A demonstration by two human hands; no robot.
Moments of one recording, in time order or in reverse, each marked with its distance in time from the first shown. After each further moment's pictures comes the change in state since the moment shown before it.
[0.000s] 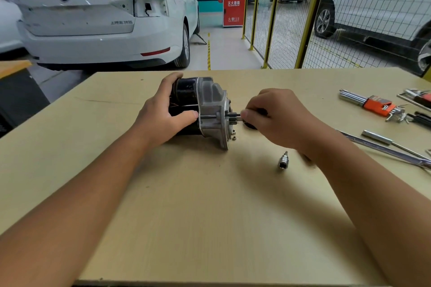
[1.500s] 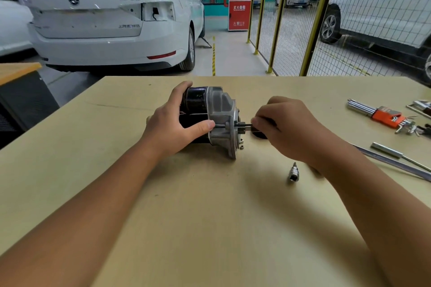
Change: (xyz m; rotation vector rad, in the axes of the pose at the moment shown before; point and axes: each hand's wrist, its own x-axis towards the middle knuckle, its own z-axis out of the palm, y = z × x) left_hand -0.005 0.008 0.001 0.083 0.013 -0.026; right_hand 0.001 0.000 0.000 -0.020 0.032 -0.052
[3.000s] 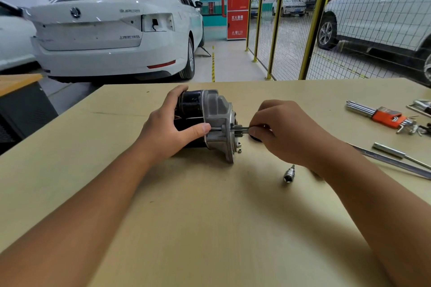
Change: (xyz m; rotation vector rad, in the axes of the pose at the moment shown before) left_hand 0.009 -0.019 0.005 -0.007 0.053 0.072; right_hand -0.002 -0.003 -0.003 -0.067 -0.060 0.008
